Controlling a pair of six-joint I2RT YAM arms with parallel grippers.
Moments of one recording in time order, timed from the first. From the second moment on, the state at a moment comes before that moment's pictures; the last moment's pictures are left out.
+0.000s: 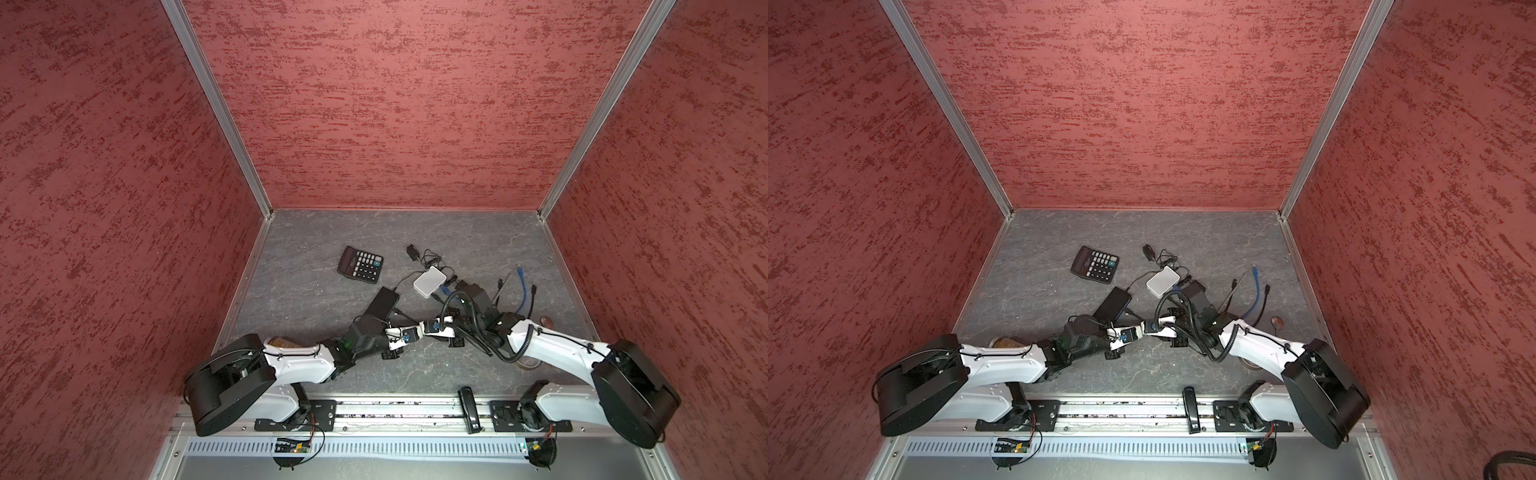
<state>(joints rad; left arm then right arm) -0.95 1.32 0.32 0.59 0.10 0.52 0.64 1.28 0.53 -0.03 -0.55 -0.90</state>
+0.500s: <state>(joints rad) -0.95 1.32 0.32 0.61 0.12 0.50 0.64 1.28 0.47 0.17 -0.59 -0.83</state>
